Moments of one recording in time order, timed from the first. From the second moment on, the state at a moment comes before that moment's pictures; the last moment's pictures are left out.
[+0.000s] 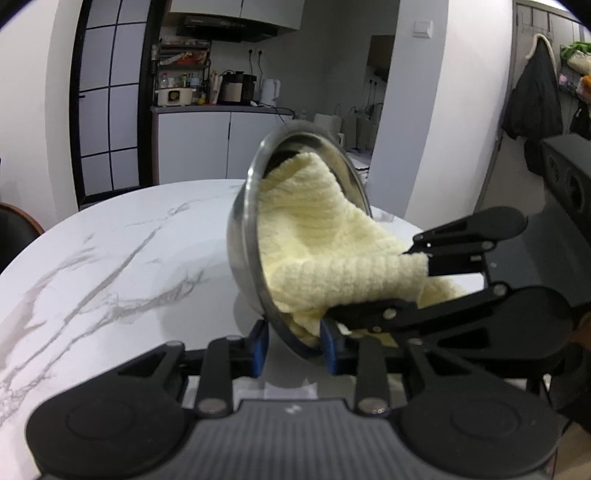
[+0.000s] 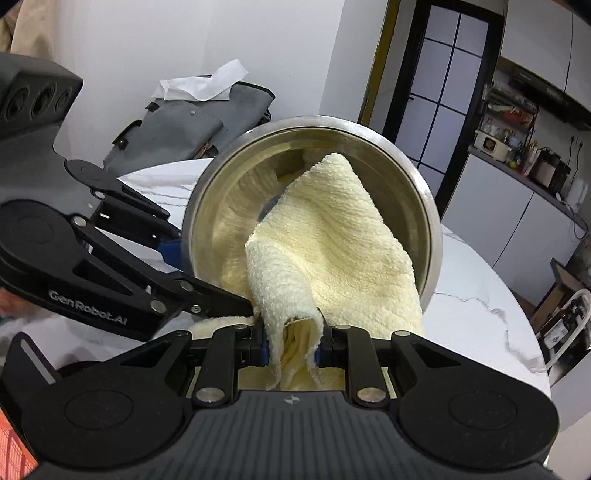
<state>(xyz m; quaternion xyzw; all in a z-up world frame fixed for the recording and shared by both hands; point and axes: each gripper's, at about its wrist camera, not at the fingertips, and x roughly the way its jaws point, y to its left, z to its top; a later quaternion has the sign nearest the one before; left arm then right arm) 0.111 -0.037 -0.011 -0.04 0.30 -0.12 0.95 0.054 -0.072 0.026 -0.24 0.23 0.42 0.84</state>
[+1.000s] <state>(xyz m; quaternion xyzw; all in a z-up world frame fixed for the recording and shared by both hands) 0.111 -0.032 -0.013 -0.06 0.30 -0.12 0.95 0.052 -0.073 0.026 -0.26 0.22 0.41 0.85</state>
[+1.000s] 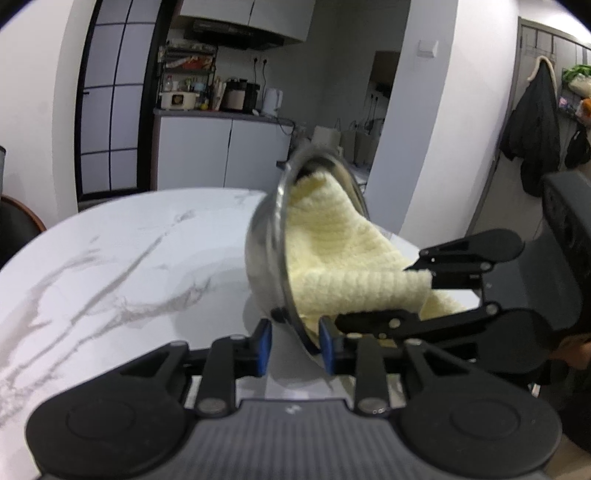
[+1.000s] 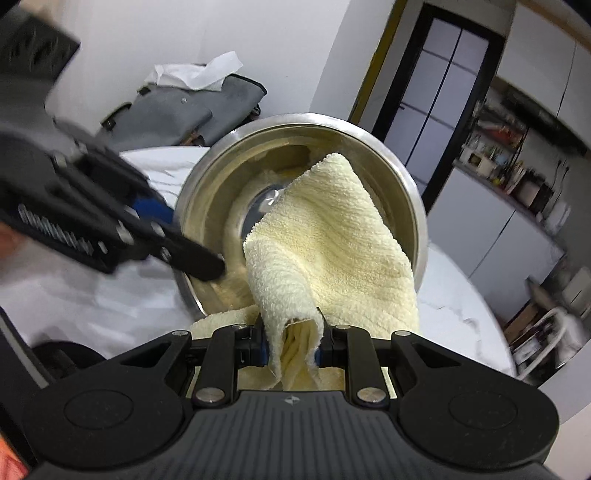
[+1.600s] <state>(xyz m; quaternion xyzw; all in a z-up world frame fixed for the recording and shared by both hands) 0.093 -0.015 0.012 -0.06 0.26 -0.12 0.96 0.052 -0.085 0.037 -0.26 0.17 0.37 0.88</state>
